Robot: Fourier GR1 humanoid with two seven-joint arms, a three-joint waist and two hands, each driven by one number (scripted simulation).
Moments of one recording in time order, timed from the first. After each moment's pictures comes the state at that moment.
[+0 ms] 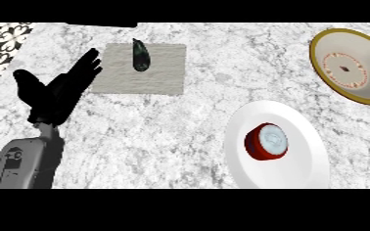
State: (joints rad) left arm -0.29 0.22 0.11 -1.49 0.09 -0.22 0.30; right arm -1.04 -0.89 -0.45 -0.13 0.41 0.29 -0.59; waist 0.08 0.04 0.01
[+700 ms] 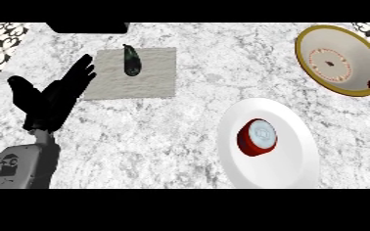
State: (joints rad) left arm -0.25 0.22 0.13 -1.50 0.09 -0.21 0.29; right arm -0.89 -1.09 -0.51 -0.17 0.33 0.57 -0.74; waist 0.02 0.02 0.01
